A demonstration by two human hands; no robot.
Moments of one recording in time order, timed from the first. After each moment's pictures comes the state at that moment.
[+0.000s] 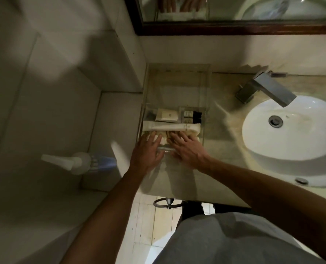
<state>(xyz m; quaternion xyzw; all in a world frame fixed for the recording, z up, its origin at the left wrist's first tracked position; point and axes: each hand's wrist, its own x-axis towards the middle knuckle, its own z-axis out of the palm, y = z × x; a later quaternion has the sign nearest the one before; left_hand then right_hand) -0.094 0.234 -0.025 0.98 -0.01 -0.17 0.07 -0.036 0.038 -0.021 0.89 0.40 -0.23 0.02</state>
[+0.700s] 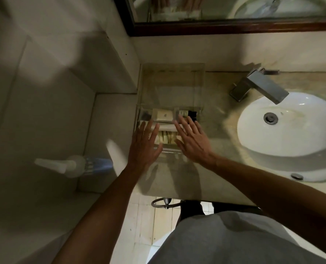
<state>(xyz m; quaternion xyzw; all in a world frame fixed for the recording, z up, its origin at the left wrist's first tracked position) -0.078 0.230 -0.019 0.99 -0.04 -0.07 0.07 -0.023 0.012 -0.022 0.95 0.28 -0.15 -0.07</state>
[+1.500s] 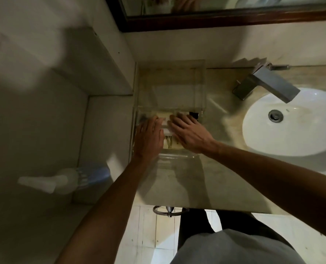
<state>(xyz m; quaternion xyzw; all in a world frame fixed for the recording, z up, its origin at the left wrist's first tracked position) -0.028 0.214 -0.031 0.99 -0.04 0.07 0.10 0.031 0.021 -0.041 0.91 0.39 -0.15 -0.08</state>
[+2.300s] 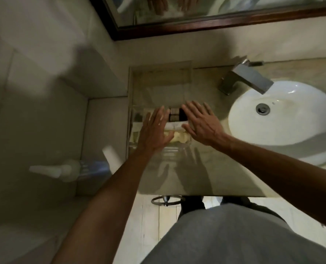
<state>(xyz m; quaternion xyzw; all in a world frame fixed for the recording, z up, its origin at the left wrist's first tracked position) -0.021 0.180 -0.004 0.99 -0.12 -0.06 0.10 0.017 -0.040 0.007 0.96 0.27 -0.10 -0.07</state>
